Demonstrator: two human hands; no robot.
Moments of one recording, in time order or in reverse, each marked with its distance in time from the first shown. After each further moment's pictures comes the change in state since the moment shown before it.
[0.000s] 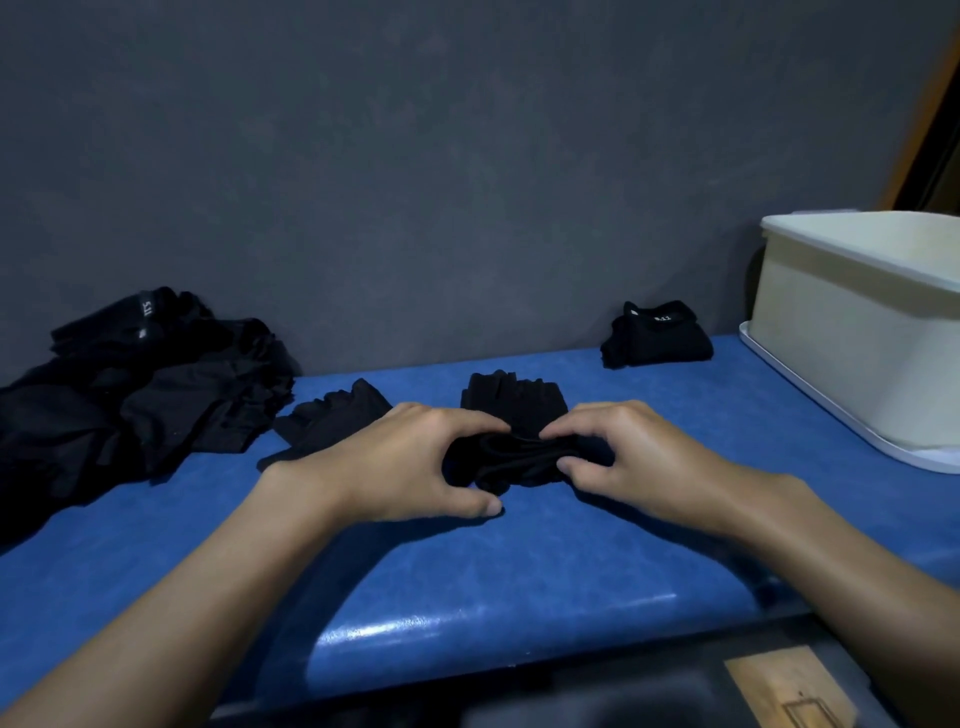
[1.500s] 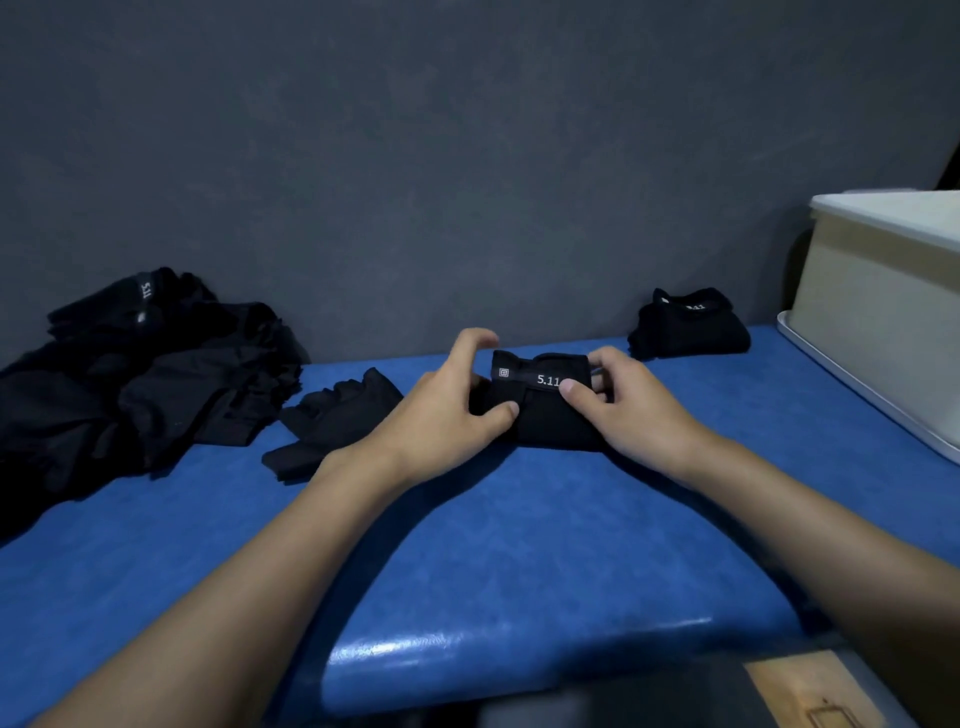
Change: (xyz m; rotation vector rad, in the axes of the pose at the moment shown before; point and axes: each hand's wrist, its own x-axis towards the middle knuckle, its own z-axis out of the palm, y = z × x) left_hand 0.034 -0.013 0.018 -0.394 0.252 -0.218; right_hand 0.056 0.027 0.031 0.382 0.252 0.315
